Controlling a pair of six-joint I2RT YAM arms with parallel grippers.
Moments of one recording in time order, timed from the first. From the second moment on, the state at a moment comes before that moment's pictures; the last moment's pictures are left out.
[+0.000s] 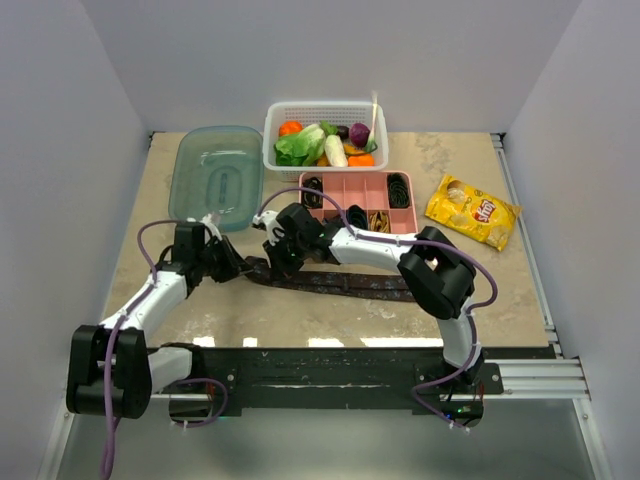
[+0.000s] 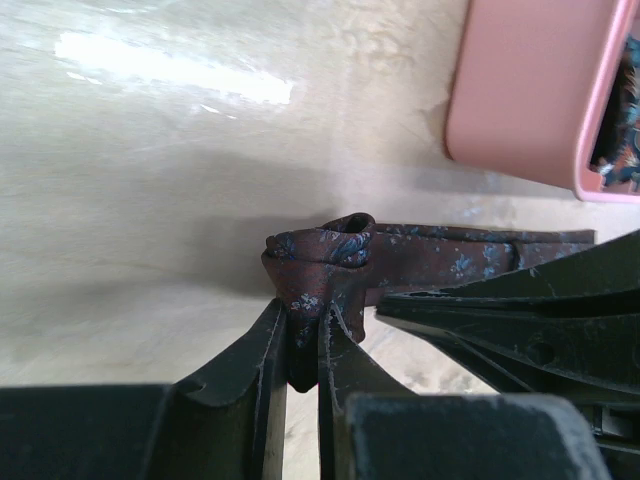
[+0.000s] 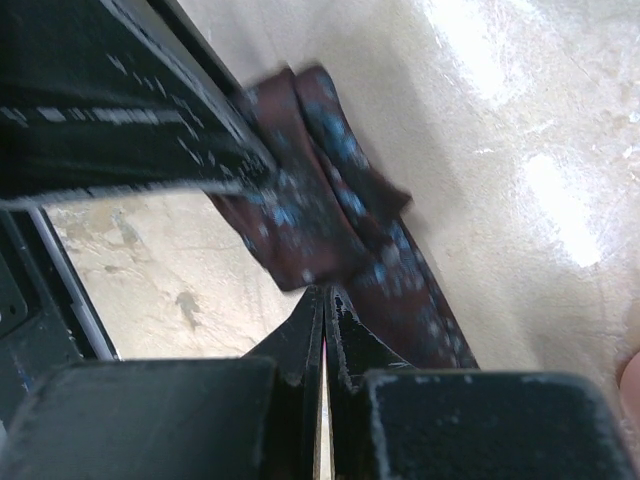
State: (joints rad) left arm -0.08 1.16 0.50 -0.20 0.41 -0.58; right arm 0.92 2.02 1.42 -0.22 -0.32 0.15
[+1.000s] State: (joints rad) left arm -0.34 1.21 0.78 -0.60 0.01 -0.51; right arm 0.97 2.19 1.60 -0.25 -0.25 0.22
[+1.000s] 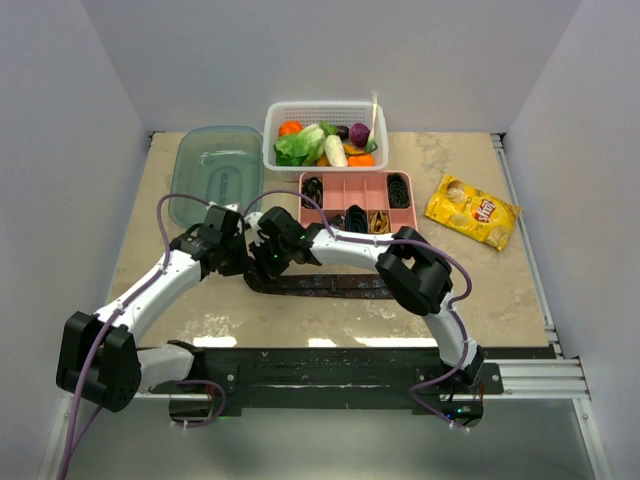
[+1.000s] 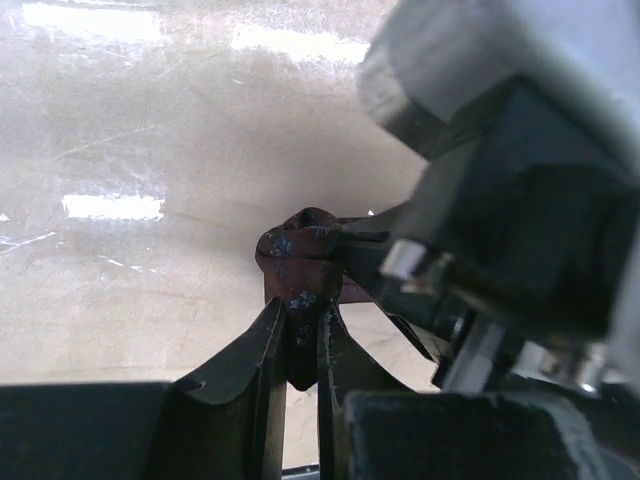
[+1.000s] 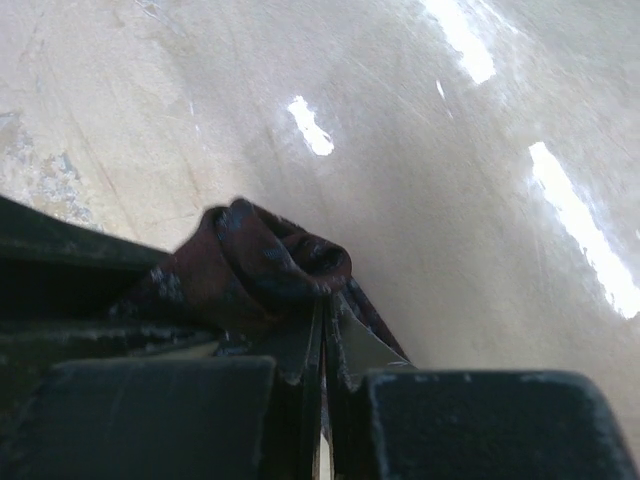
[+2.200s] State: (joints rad) left arm -0.84 1.58 0.96 -0.87 -0.66 -0.74; right arm 0.75 1.71 1.18 -0.26 -0.04 0.38
